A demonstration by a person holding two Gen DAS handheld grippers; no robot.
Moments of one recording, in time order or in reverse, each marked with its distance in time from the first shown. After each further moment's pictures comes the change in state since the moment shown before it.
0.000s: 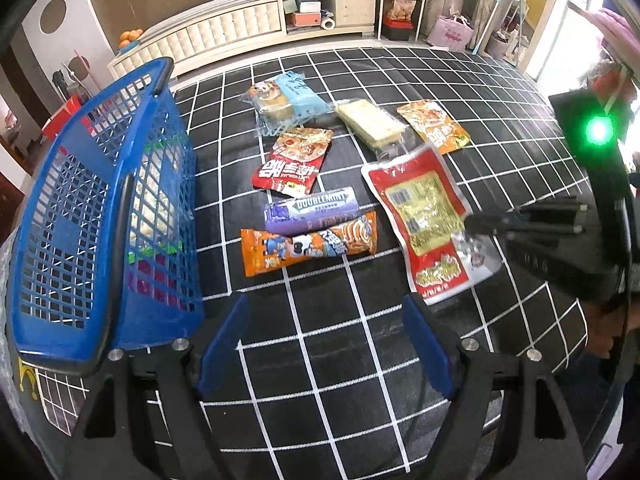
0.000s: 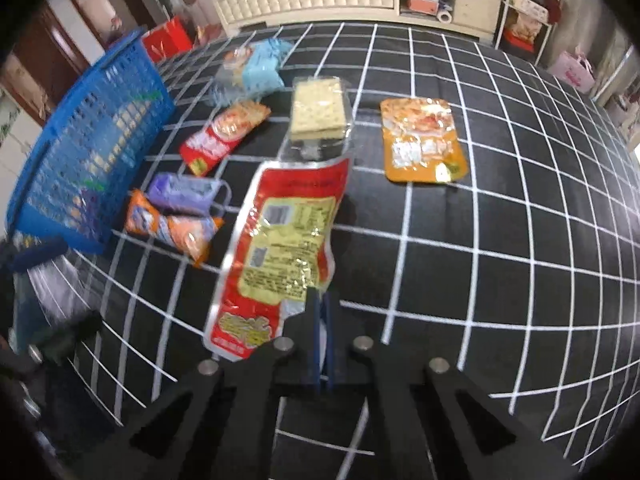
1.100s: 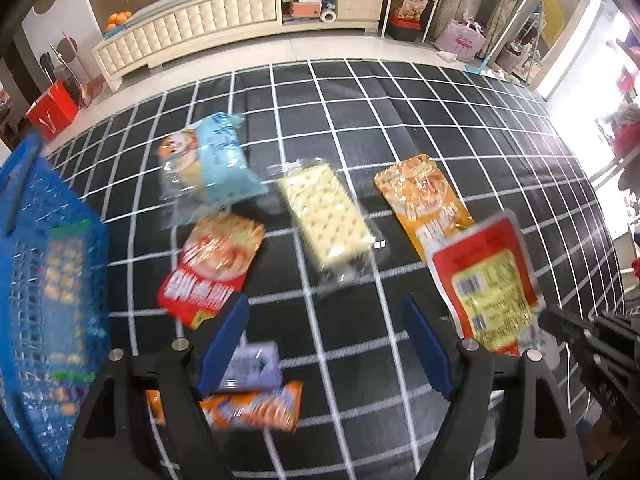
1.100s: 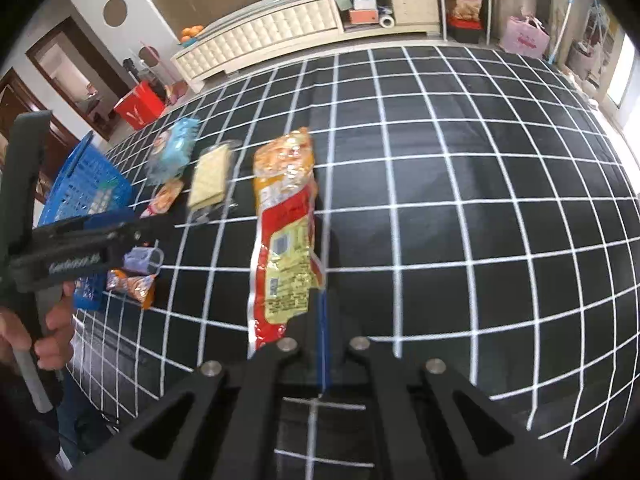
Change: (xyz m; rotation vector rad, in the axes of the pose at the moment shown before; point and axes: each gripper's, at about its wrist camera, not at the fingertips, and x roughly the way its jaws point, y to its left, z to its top) left arm 0.092 -0.044 0.130 -0.084 0.047 -0.049; right arm -0.039 -0.119 0.005 0.216 -0.117 0.030
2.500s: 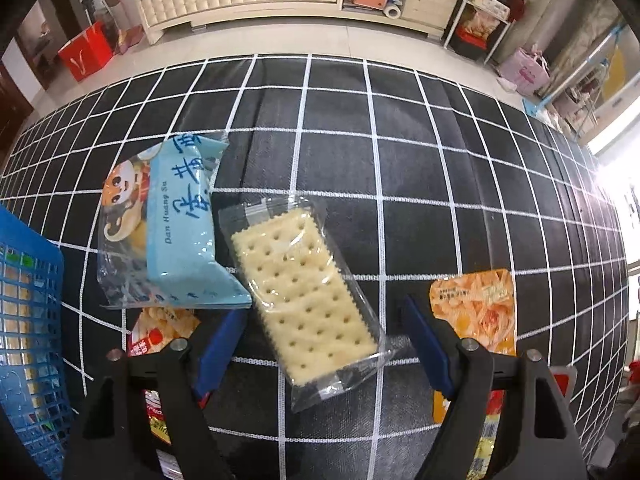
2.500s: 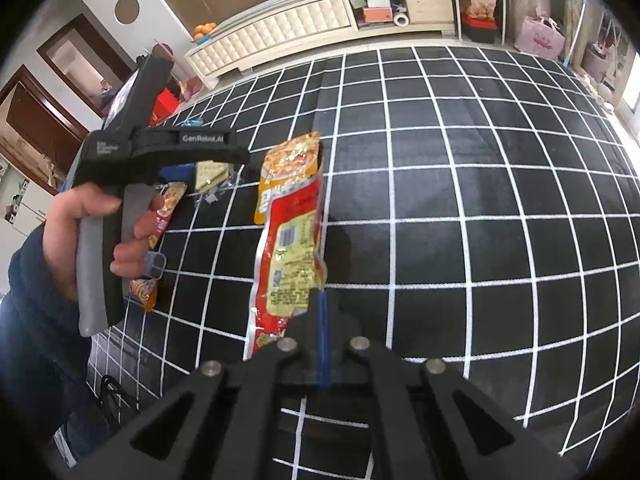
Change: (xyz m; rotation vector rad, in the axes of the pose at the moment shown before) left arm 0.081 0.010 0.097 -0.233 0.050 0.056; right arm 0.001 -0.007 0.010 -0.034 0.010 0.056
